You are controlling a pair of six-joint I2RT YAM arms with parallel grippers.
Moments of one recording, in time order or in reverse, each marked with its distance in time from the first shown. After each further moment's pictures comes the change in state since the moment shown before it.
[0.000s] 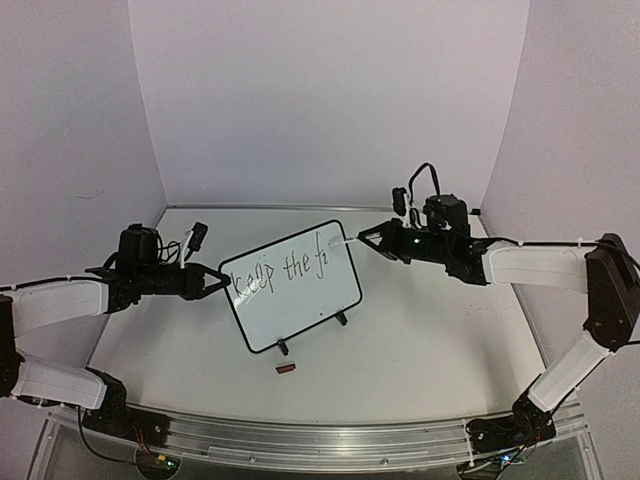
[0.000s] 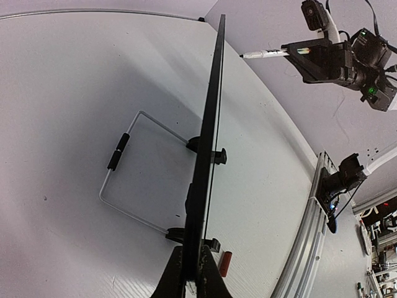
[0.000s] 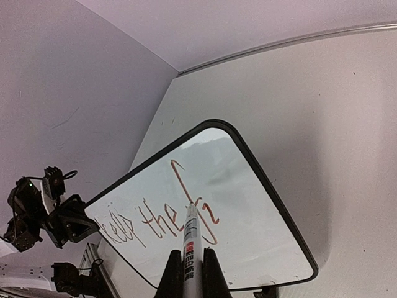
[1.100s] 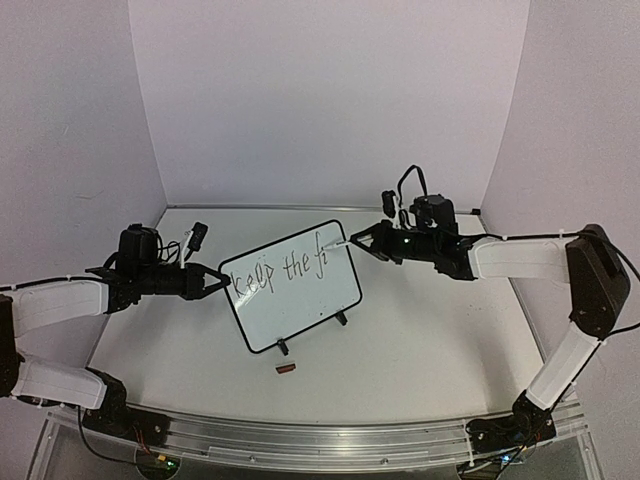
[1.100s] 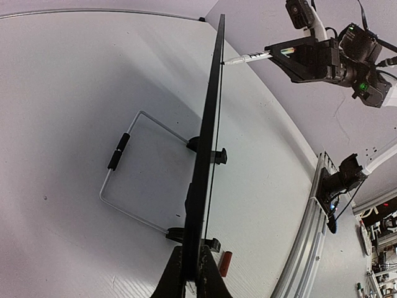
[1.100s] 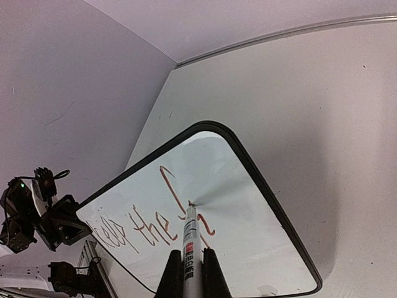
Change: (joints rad) left arm 0.000 0.000 0.000 -0.001 -0.001 -0.001; right arm 0.000 0.105 0.068 0.000 -0.027 -0.003
